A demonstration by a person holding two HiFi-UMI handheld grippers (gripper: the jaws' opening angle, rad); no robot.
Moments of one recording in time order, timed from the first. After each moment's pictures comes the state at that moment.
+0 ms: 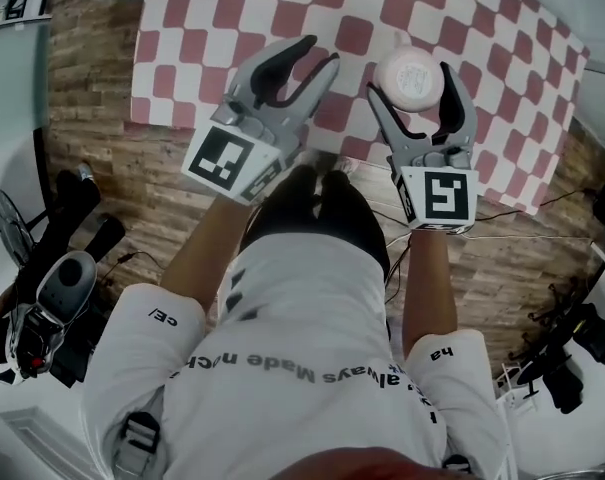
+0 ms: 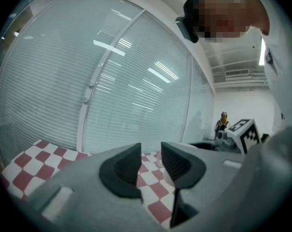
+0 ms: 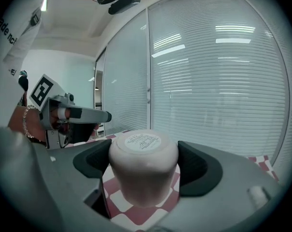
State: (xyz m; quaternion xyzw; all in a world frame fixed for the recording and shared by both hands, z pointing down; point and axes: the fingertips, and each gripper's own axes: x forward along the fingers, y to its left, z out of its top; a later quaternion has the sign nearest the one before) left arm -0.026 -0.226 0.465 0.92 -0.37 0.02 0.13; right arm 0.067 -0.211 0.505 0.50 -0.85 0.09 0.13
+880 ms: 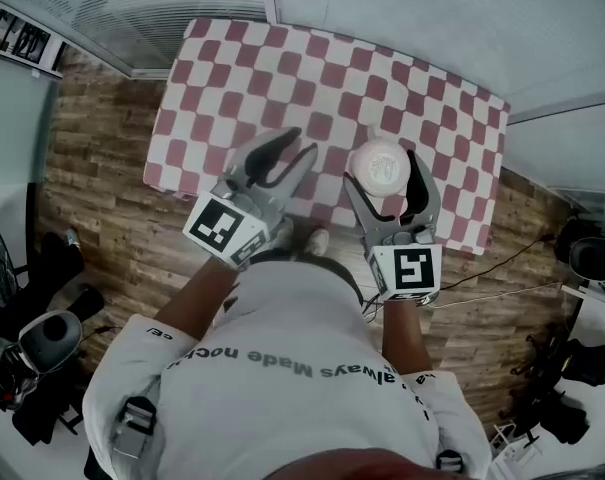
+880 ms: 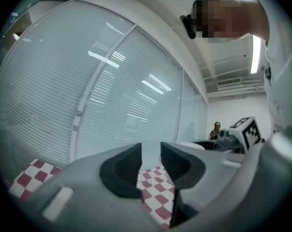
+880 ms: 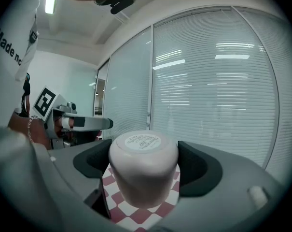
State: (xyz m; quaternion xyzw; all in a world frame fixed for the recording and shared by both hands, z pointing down) left arm -0.019 -0.161 0.296 0.93 -0.34 -0.04 0.10; right arm 0.076 -0.140 0.319 0.51 -0.85 0.03 0.10
